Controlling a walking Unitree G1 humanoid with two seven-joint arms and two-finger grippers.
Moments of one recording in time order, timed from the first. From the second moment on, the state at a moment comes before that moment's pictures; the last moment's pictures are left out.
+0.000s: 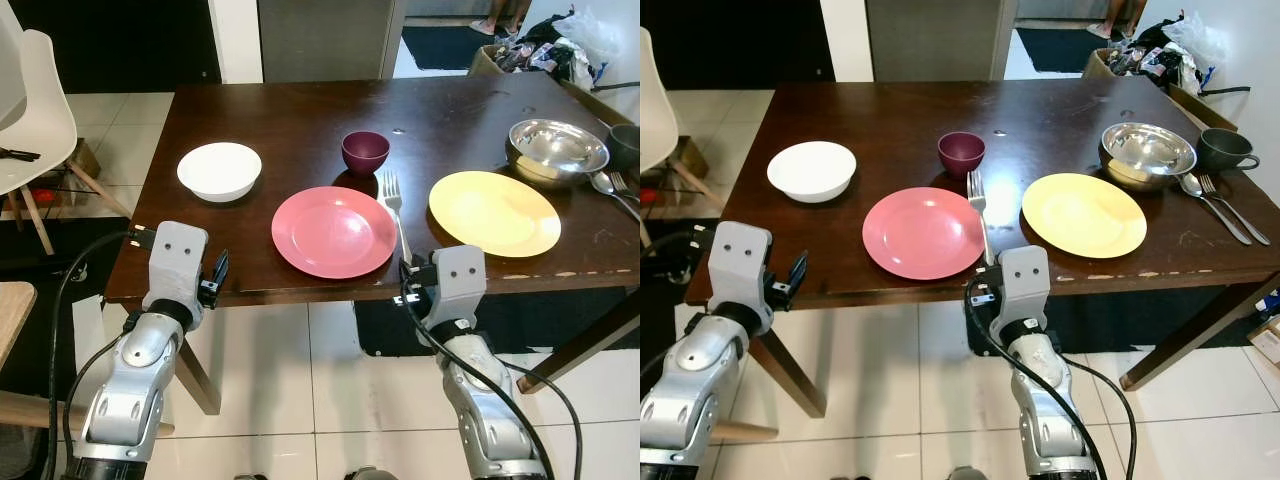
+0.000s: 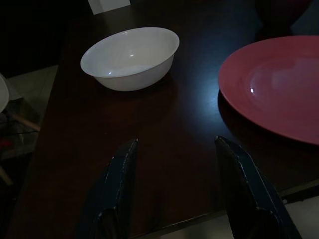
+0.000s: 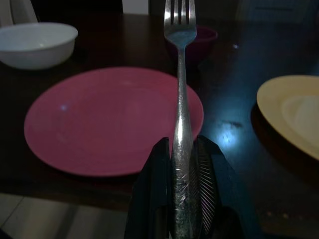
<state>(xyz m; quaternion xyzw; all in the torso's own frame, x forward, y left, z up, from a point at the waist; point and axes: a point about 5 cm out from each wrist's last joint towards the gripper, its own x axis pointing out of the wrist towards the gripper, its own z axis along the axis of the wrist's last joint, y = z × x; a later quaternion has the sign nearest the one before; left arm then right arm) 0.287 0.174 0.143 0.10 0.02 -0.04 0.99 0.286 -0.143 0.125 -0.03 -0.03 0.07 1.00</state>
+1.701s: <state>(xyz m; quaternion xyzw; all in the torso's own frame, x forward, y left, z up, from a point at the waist) 0.285 0.169 0.144 0.09 0.01 -0.04 0.99 0.291 -0.139 0.123 0.02 -0.03 0.08 1.00</state>
